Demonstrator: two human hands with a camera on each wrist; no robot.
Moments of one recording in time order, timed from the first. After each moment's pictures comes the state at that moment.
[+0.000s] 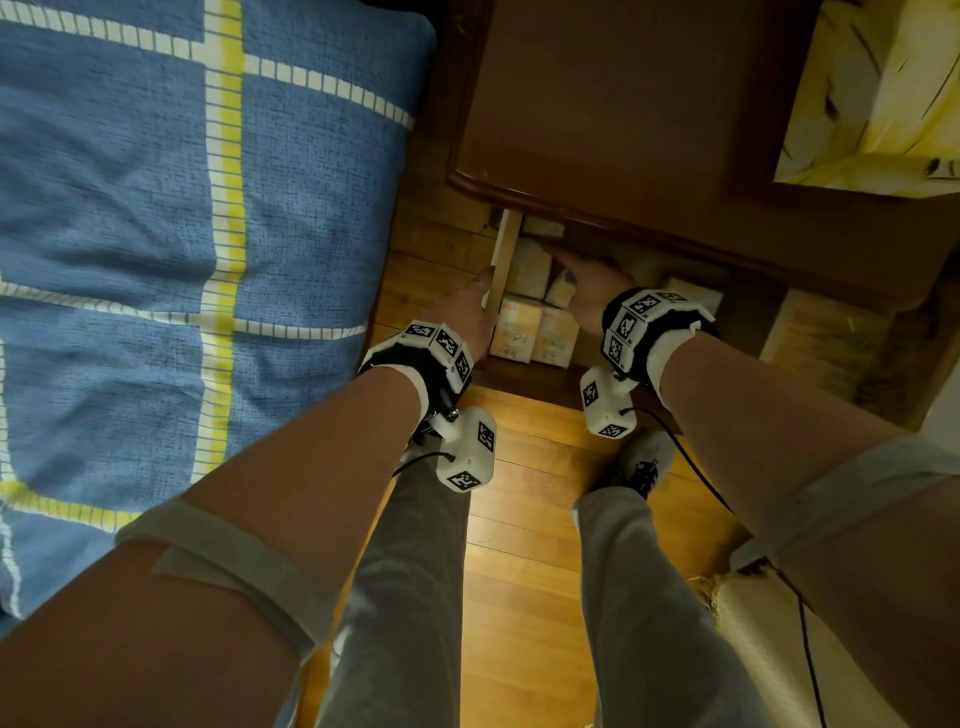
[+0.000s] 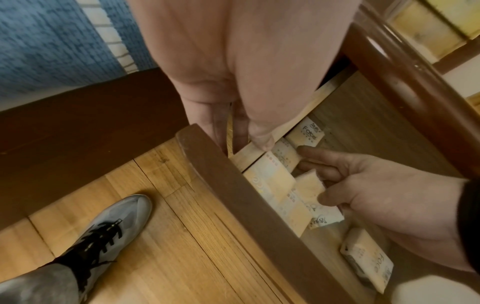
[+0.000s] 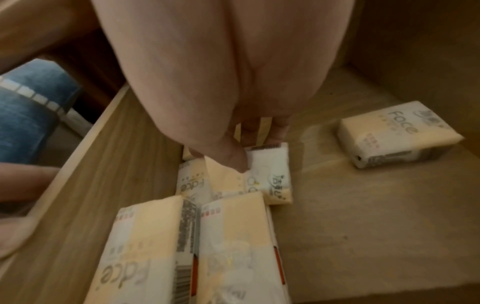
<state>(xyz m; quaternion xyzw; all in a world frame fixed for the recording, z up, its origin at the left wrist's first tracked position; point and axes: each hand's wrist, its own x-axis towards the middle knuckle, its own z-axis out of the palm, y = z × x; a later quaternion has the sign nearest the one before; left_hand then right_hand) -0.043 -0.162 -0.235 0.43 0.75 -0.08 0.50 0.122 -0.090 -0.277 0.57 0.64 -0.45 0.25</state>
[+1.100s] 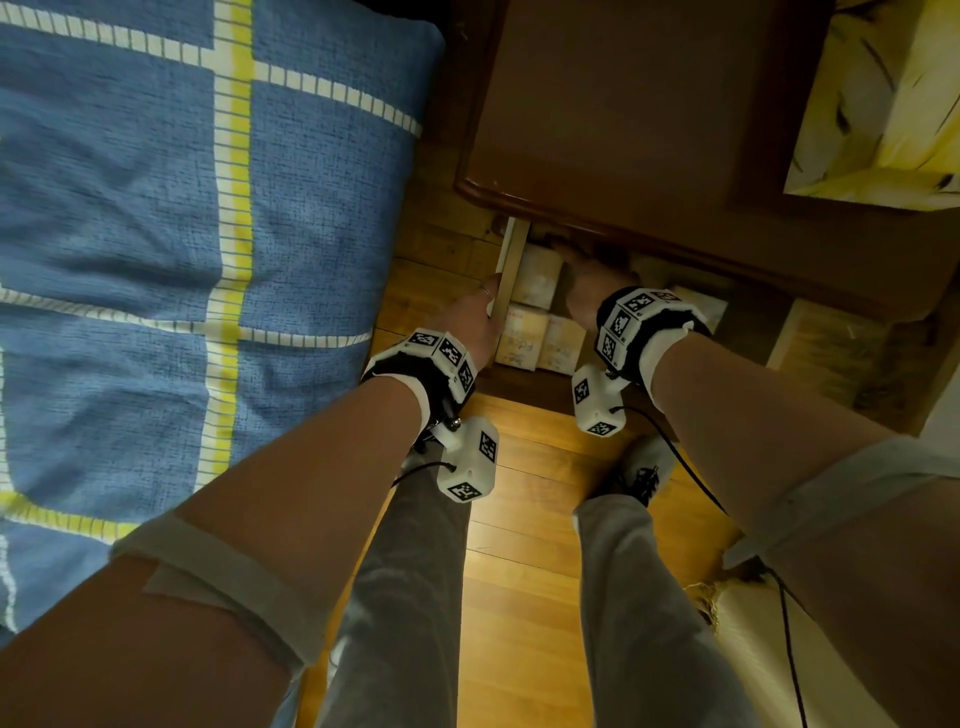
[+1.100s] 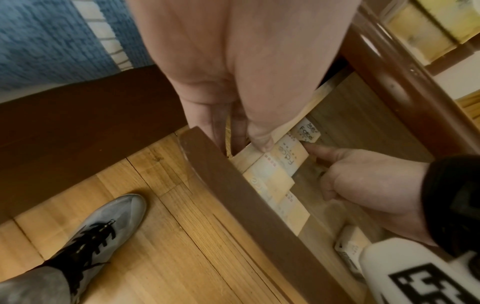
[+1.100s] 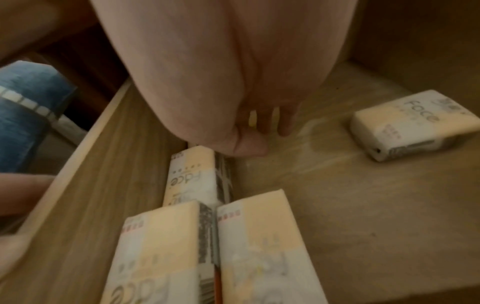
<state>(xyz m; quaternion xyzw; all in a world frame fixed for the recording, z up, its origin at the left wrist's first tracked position) -0.046 -0.161 -0.230 0.44 0.73 -0.07 0.51 0.105 -0.084 -0.281 0.57 0.65 -0.40 0.30</state>
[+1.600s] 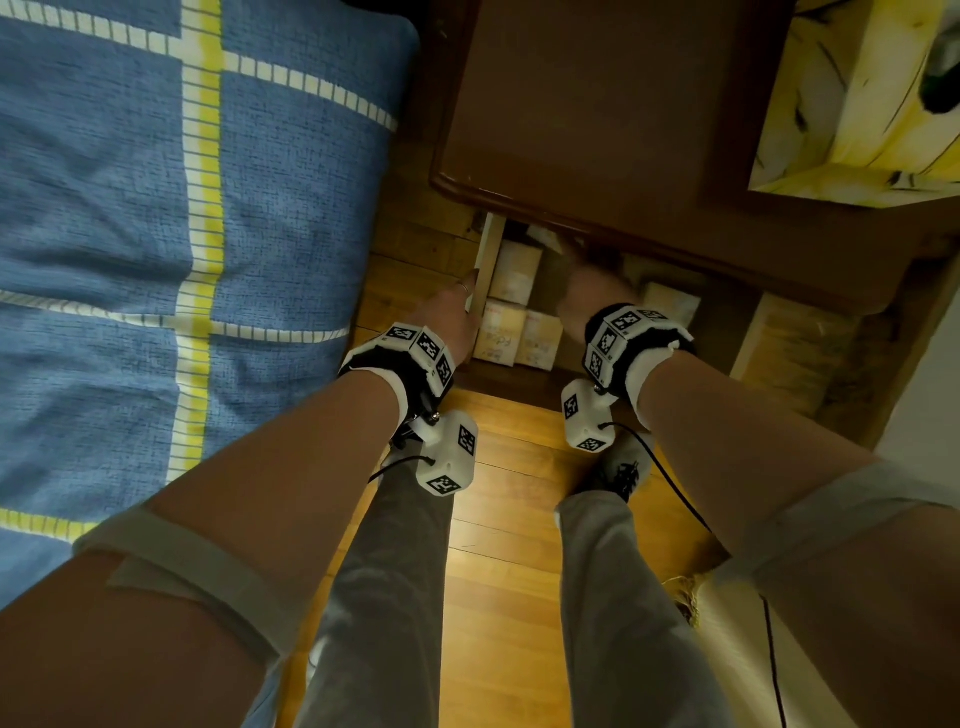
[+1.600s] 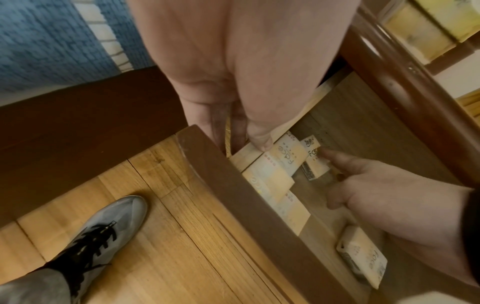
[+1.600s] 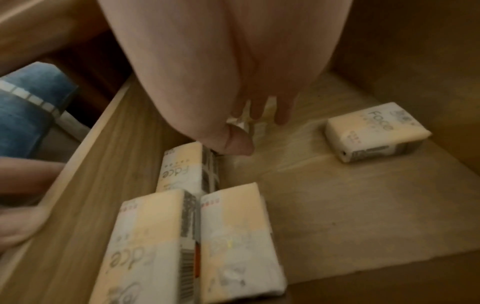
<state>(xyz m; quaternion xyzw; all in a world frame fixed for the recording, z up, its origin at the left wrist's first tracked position) -0.042 -0.161 -0.229 0.44 0.74 -0.09 0.50 0.125 -0.097 -0.271 0.61 0.64 -0.36 0.29</state>
